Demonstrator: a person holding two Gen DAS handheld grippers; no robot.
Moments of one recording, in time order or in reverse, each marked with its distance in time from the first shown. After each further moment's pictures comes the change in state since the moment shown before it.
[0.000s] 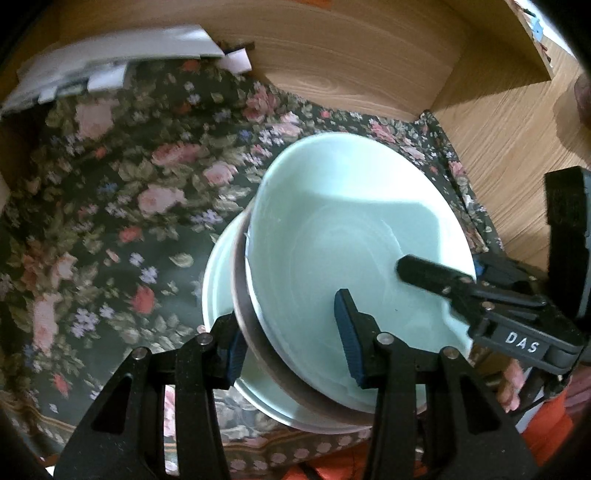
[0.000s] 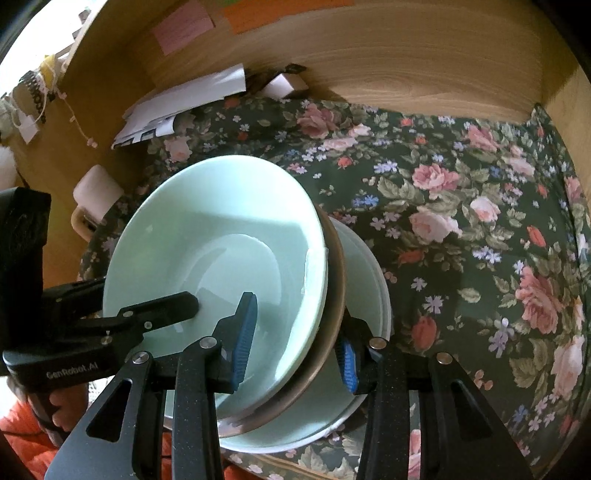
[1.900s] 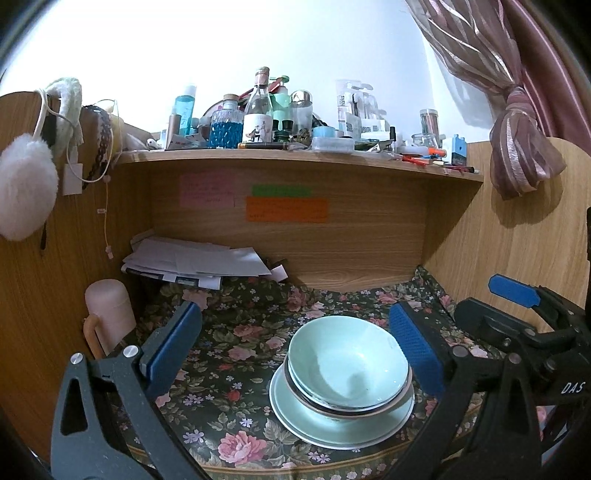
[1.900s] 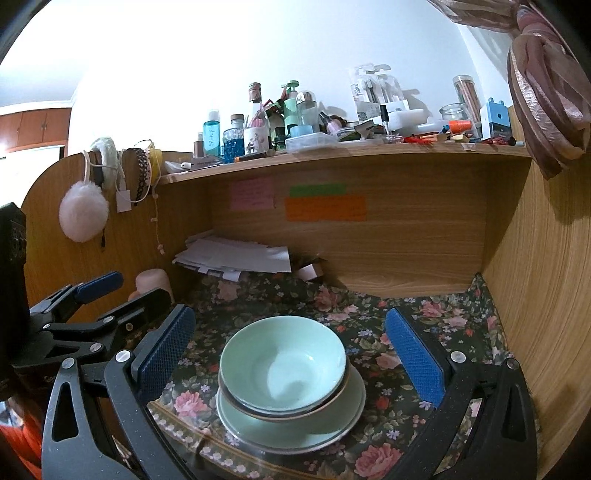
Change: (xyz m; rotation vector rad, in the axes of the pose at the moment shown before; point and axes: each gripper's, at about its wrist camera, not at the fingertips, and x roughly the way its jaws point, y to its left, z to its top) left arm -0.170 -0.045 -0.075 0.108 -0.771 0.189; right arm -0.149 0.079 -0.056 -0.176 -0.672 -0.090
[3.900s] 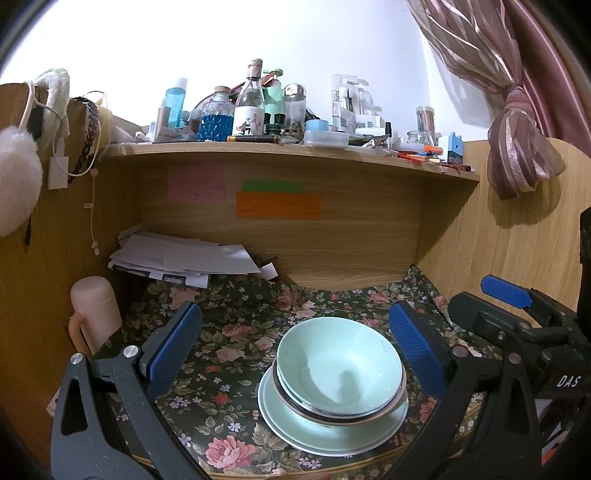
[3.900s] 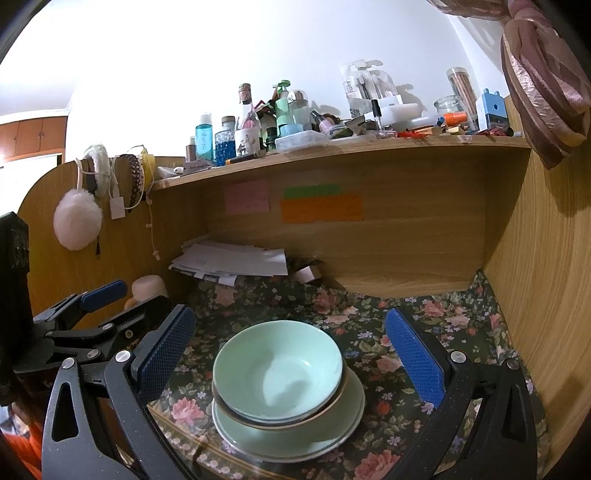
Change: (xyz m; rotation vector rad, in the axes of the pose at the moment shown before) left arm 0.013 -0.016 0.002 -0.020 0.013 0.005; right arm 0.007 -0.005 0.002 0.036 -0.005 -0.012
